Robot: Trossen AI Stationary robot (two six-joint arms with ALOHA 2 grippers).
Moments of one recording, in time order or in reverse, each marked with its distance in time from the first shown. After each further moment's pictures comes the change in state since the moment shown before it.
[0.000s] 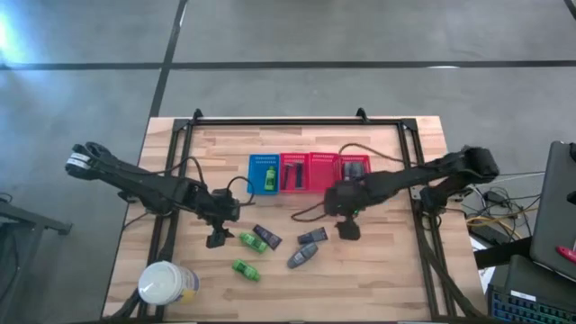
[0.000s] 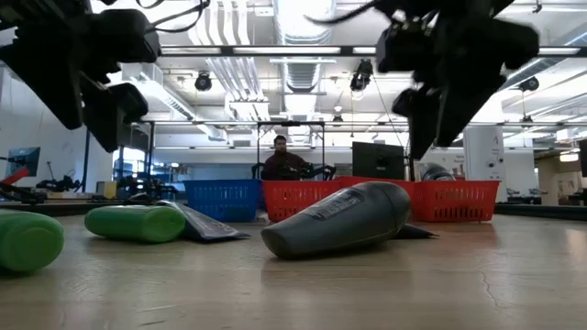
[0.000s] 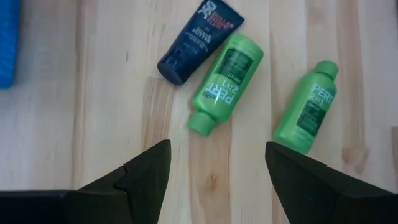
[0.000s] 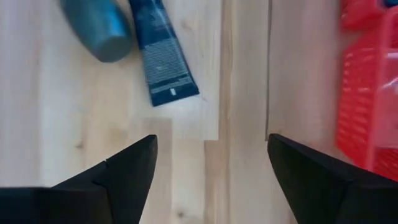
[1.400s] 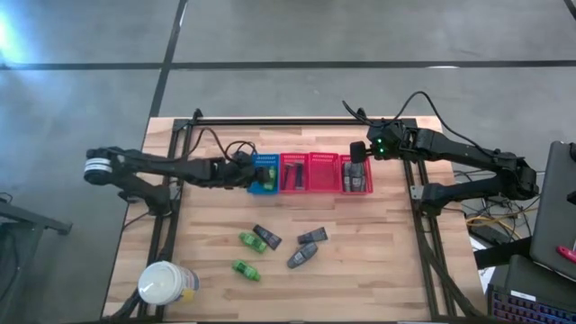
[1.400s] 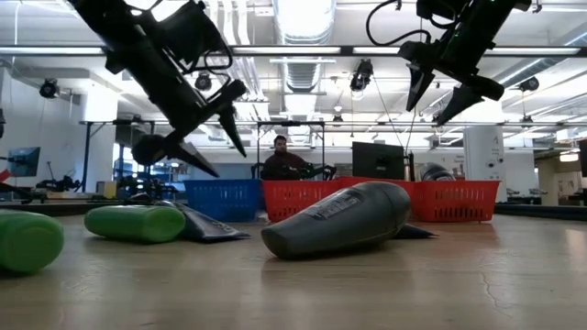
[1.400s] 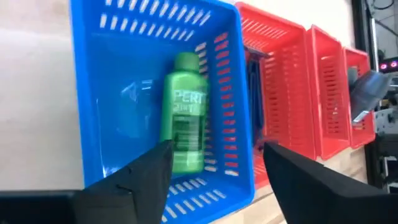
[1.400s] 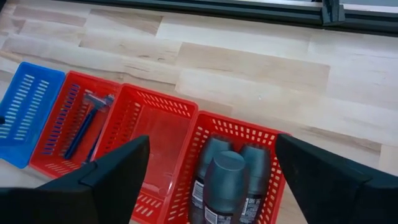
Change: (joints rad) left arm 0.407 0.235 -0.013 0.493 -0.337 -1.012; right arm -0.524 -0.432 -0.075 -0.102 0.336 0.721
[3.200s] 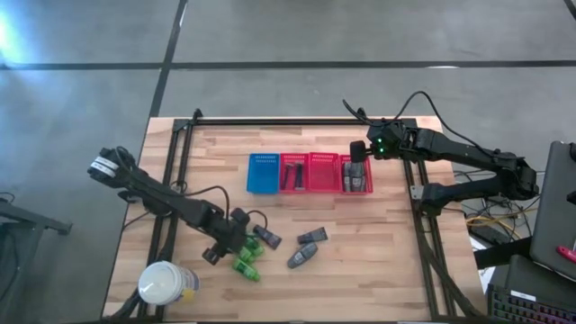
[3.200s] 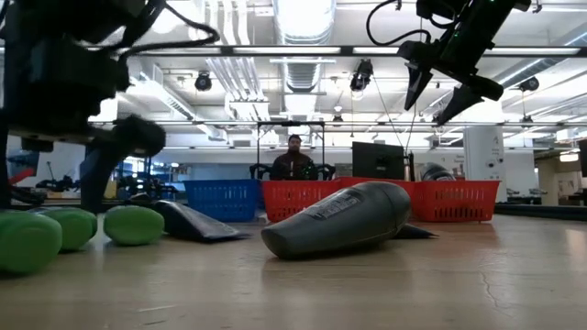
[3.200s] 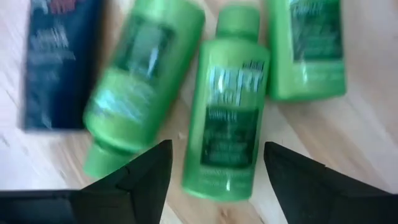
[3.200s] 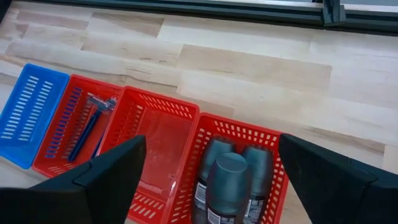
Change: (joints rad) left arm -0.558 0.078 -0.030 -0.263 0.329 1.531; right arm -0.002 0.000 0.000 0.008 0.000 0.012
